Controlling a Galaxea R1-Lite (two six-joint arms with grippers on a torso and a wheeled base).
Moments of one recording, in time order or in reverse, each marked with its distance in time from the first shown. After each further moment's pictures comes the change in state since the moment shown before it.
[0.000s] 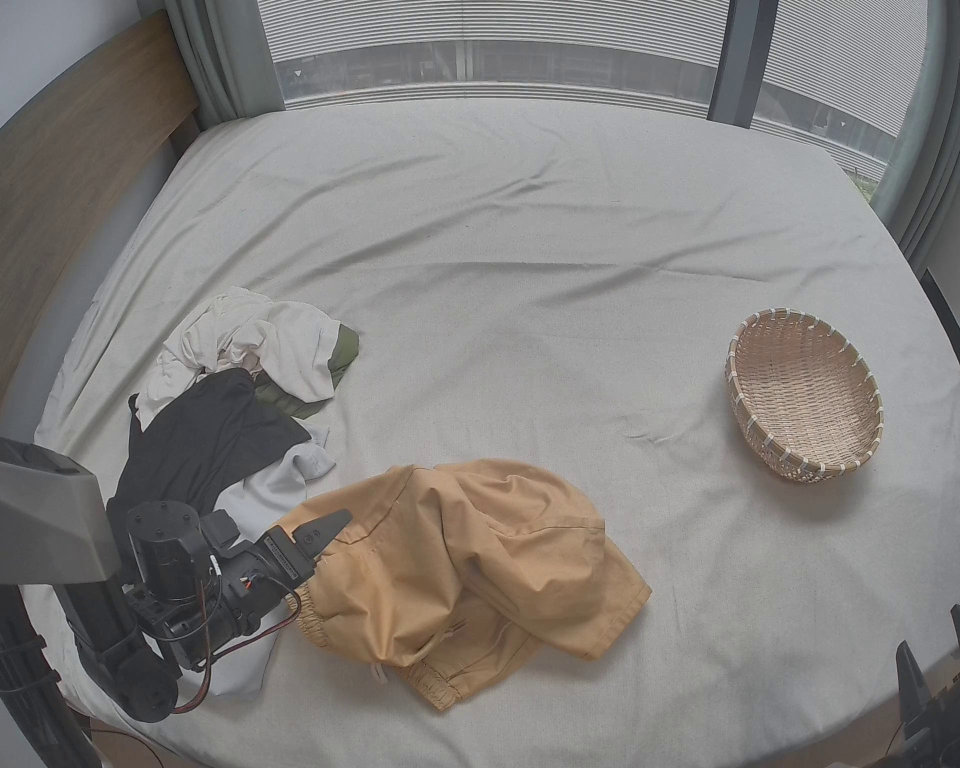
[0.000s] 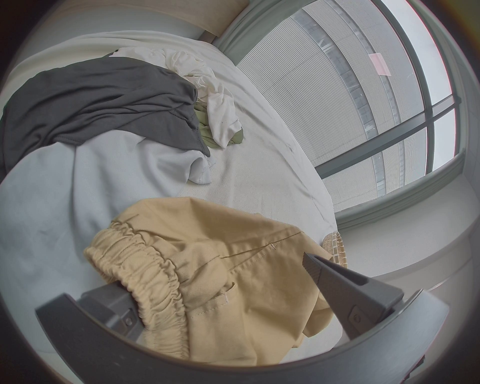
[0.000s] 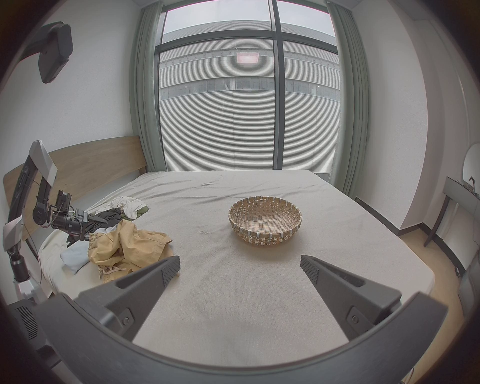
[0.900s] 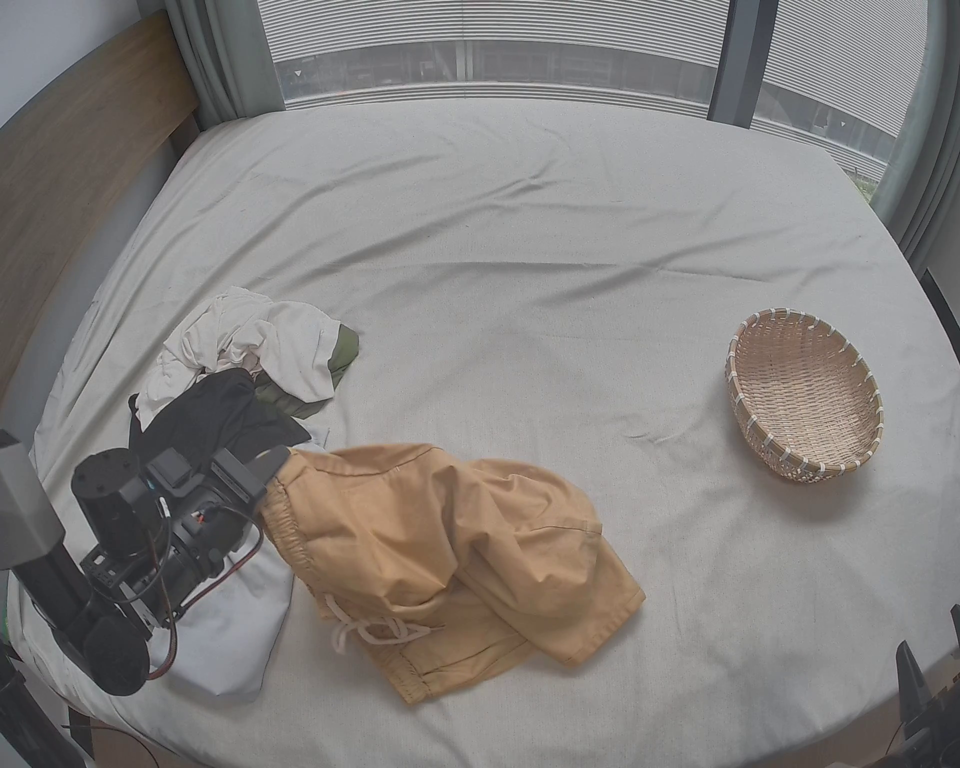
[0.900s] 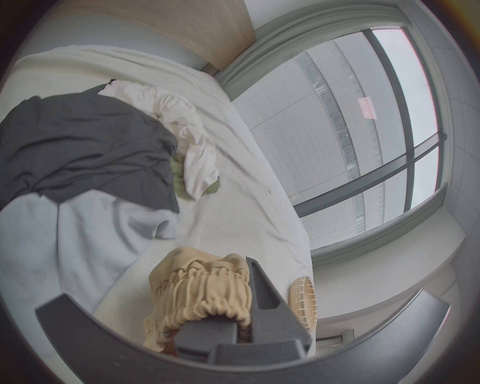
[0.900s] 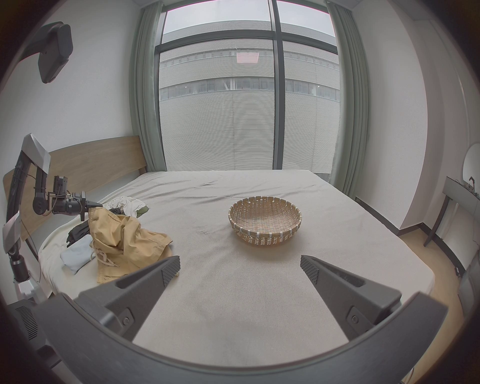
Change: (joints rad) left arm 0.094 -0.172 -0.076 -0.001 -0.009 -0.126; right arm -0.001 0.000 0.000 0.000 0.000 0.000
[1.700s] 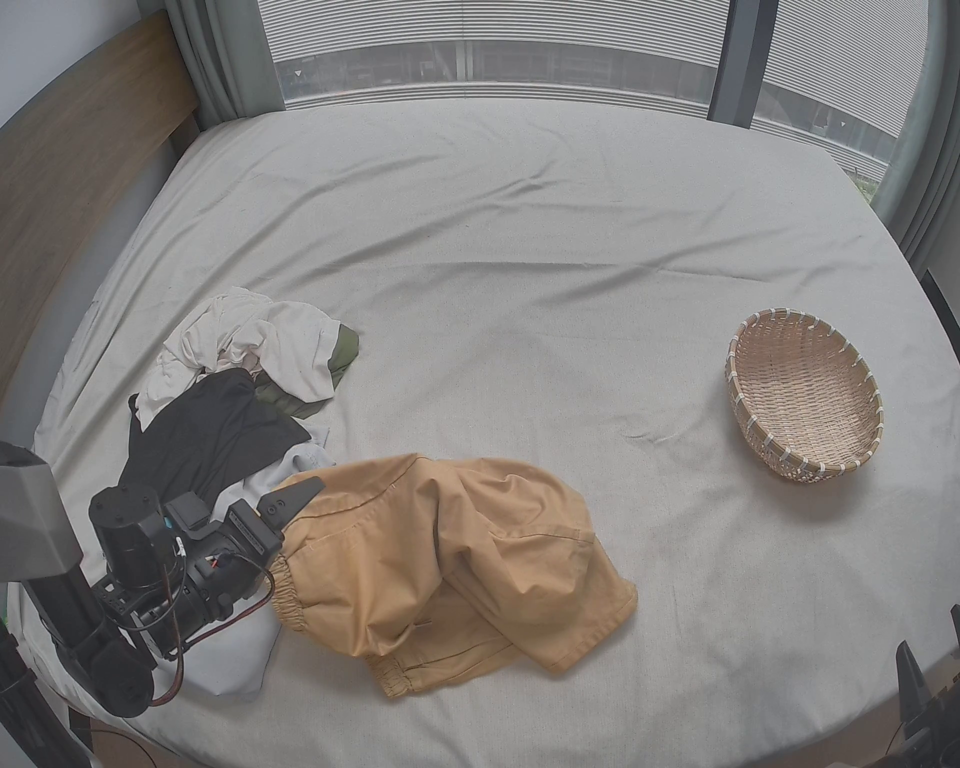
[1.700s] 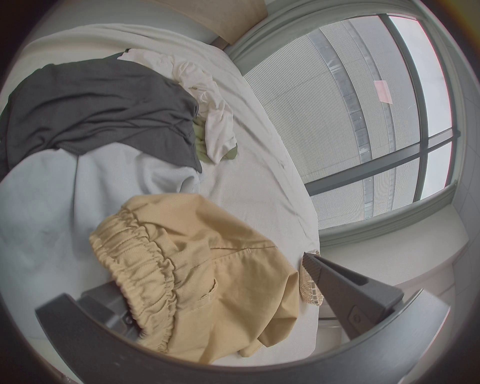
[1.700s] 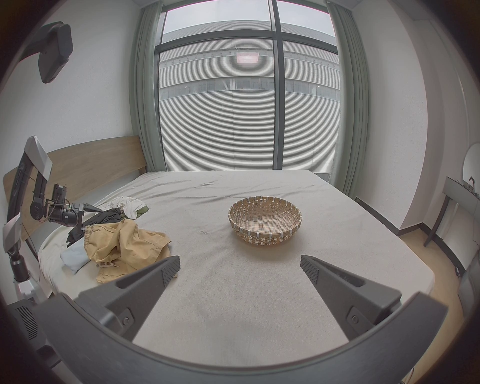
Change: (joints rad) left arm -0.045 0.078 0.106 0.000 -0.059 0.000; right arm 0.000 0.000 0.000 0.000 0.000 0.000
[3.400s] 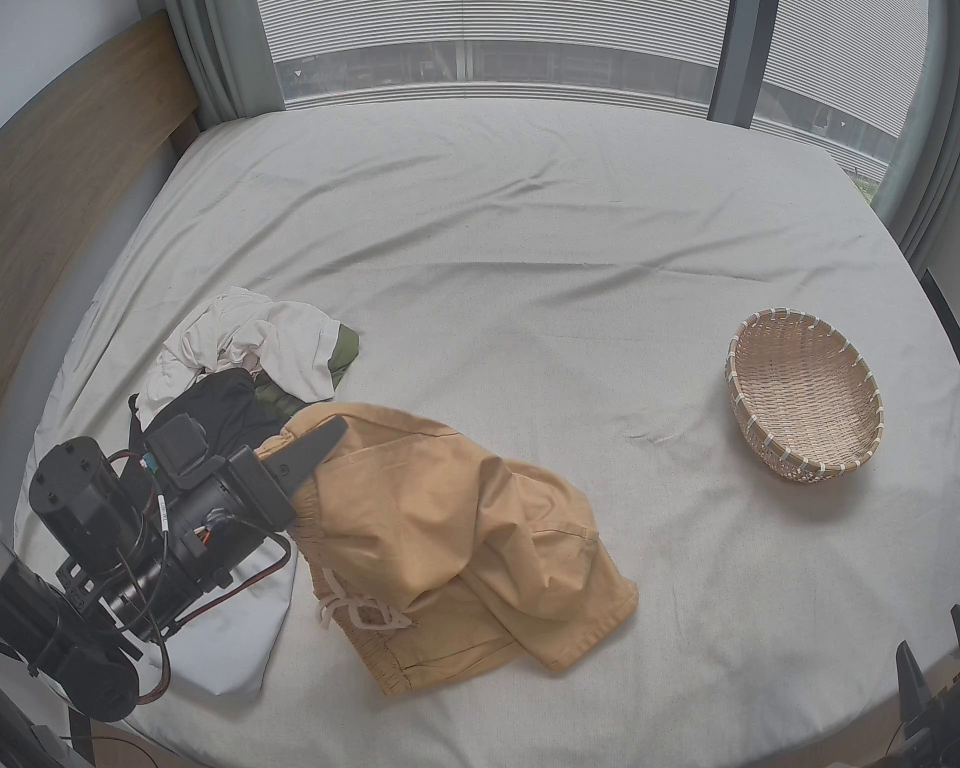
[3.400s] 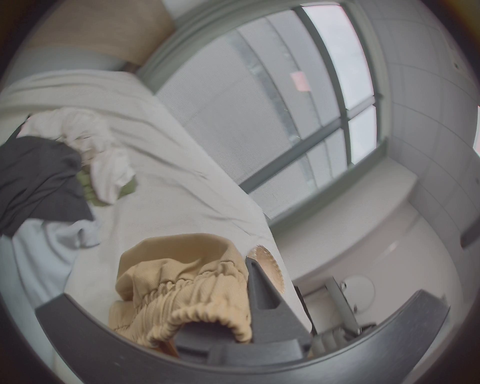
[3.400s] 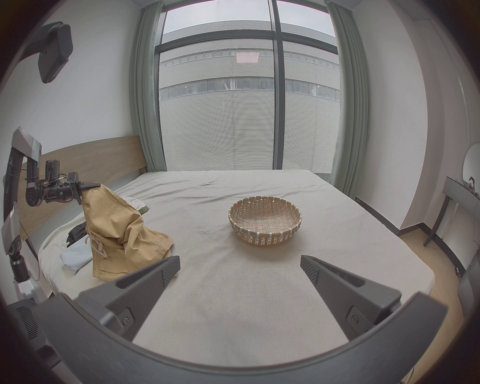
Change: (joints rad) left arm -0.181 -0.246 -0.127 0.001 -0.100 0.307; right arm -0.001 0.000 0.000 0.000 0.000 0.000
